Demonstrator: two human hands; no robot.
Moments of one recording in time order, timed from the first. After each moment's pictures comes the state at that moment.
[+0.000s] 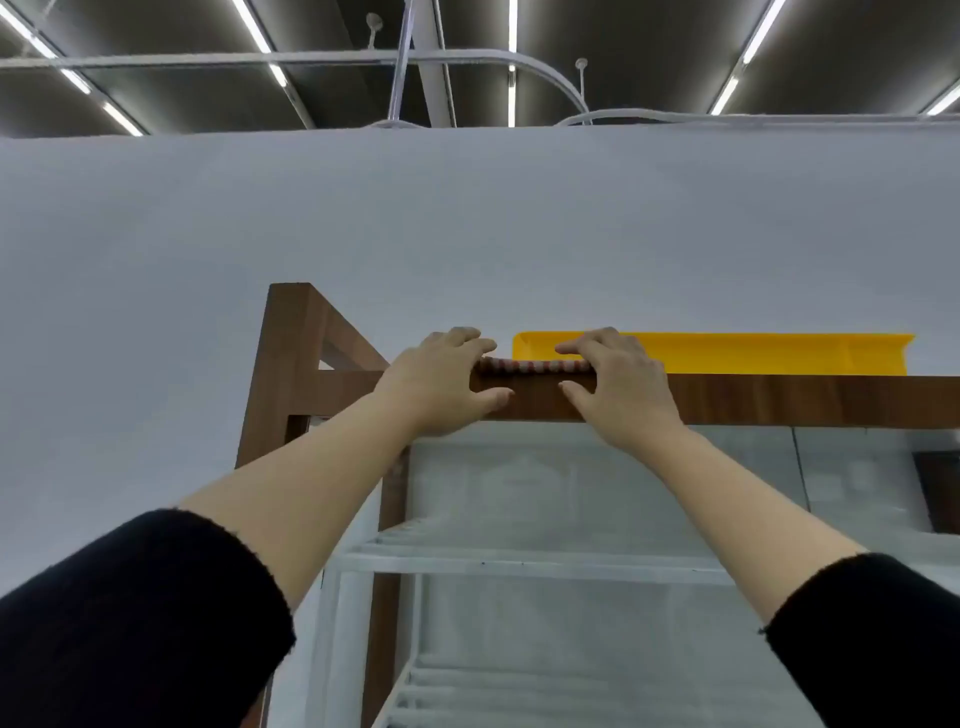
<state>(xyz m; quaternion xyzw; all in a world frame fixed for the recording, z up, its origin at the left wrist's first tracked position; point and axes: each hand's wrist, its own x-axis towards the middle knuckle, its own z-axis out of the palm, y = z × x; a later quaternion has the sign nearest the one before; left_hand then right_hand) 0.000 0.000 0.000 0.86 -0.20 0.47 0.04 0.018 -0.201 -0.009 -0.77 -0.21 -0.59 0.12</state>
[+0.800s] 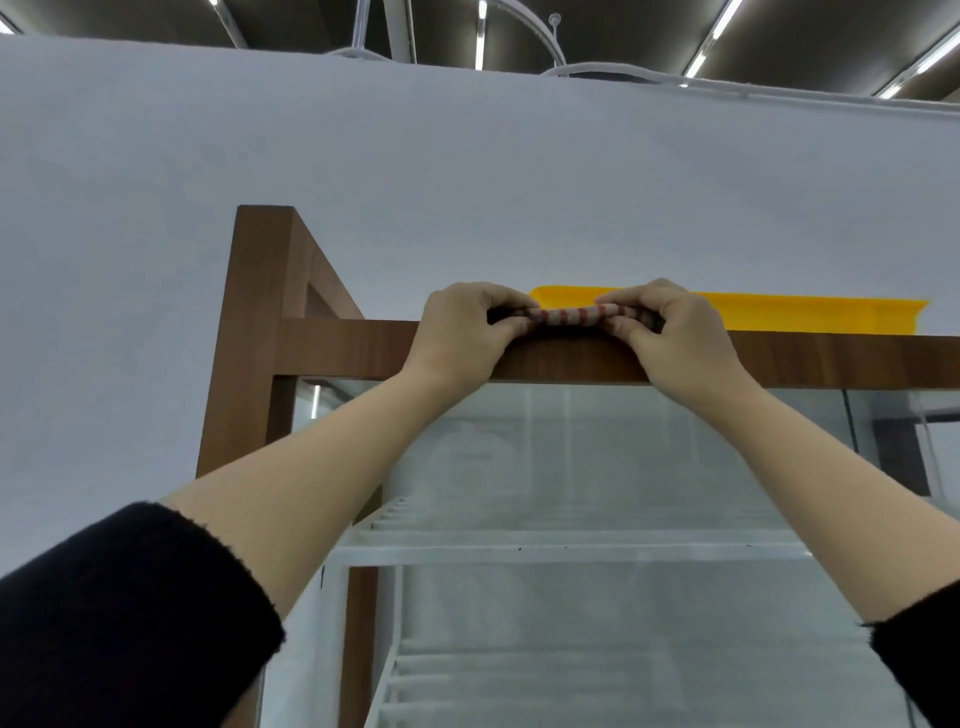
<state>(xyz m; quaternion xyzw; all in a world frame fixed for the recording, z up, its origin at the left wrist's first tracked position) 0.057 0.014 -0.003 0.67 -0.38 0.52 0.36 0.041 -0.184 -0.003 -0.71 -0.24 -0.61 0.25</state>
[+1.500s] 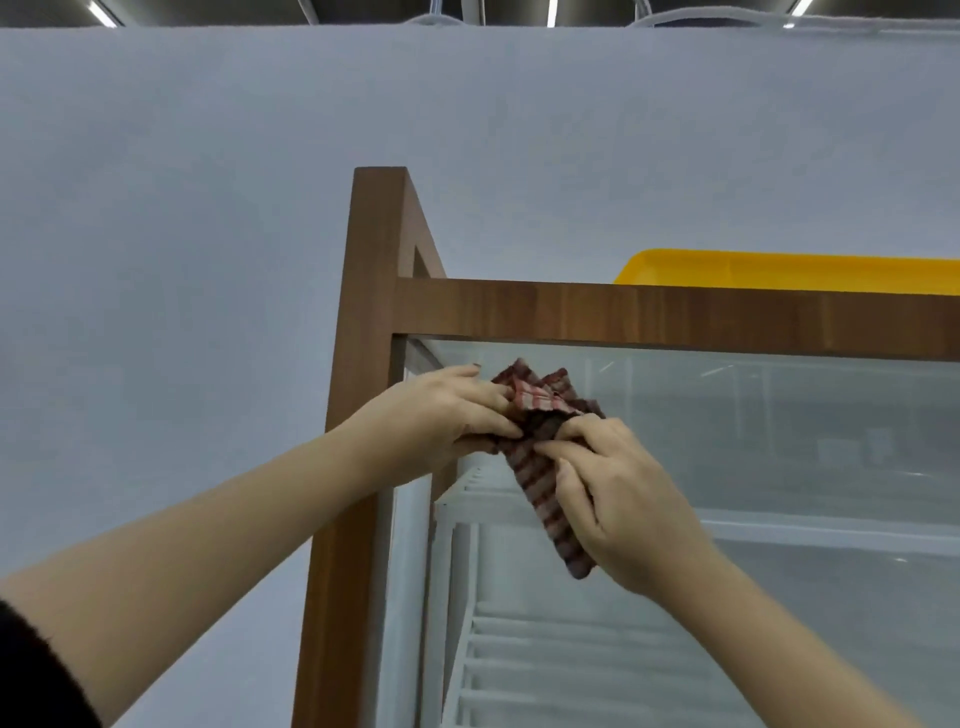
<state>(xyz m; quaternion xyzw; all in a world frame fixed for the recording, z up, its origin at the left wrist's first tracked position) 0.077 0.141 -0.085 0.72 -0.48 0.50 -0.07 0.063 -0.068 -0.140 -0.74 -0.34 -0.57 0.08</state>
